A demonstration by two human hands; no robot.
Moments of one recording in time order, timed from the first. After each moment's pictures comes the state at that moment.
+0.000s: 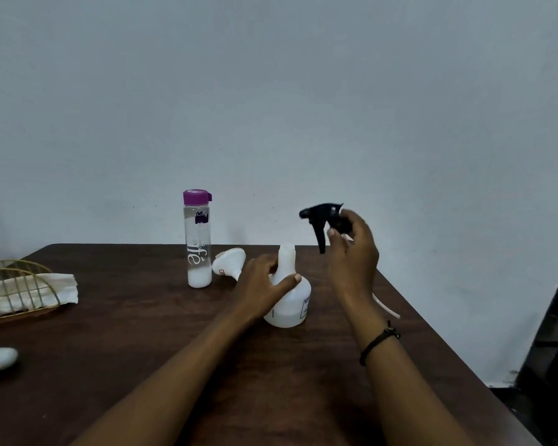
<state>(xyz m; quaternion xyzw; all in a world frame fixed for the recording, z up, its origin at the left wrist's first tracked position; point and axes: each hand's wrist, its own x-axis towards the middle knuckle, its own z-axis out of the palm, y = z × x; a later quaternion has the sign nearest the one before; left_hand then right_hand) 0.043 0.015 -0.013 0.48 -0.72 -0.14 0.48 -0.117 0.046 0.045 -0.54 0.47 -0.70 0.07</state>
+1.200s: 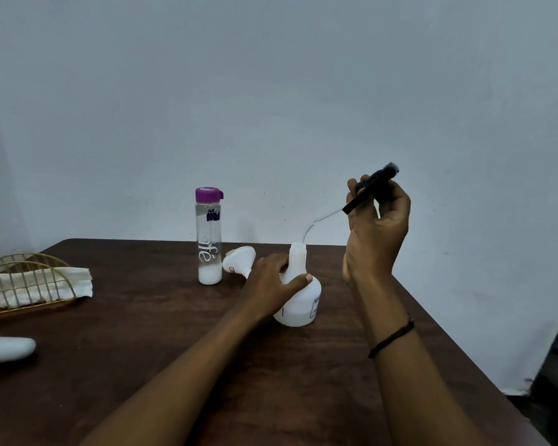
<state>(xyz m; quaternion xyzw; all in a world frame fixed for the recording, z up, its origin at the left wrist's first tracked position) 0.046 0.006 -0.016 0.50 -0.73 -0.12 0.46 -0.098 0.066 0.098 -0.40 0.20 -0.85 0.28</state>
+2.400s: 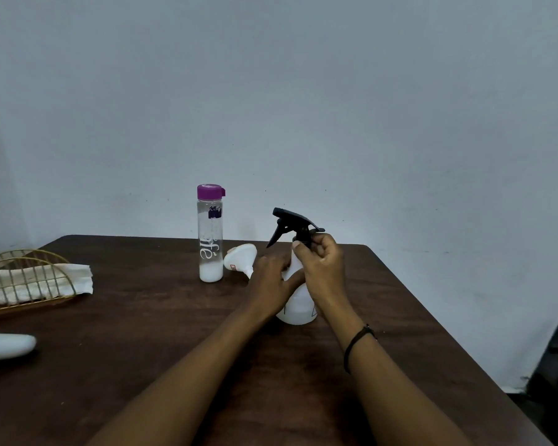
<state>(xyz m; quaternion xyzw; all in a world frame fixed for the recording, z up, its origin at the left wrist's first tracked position) 0.041 0.009 -0.015 0.40 -0.74 -0.11 0.53 -0.068 0.030 0.019 -0.53 0.39 -0.67 0.33</state>
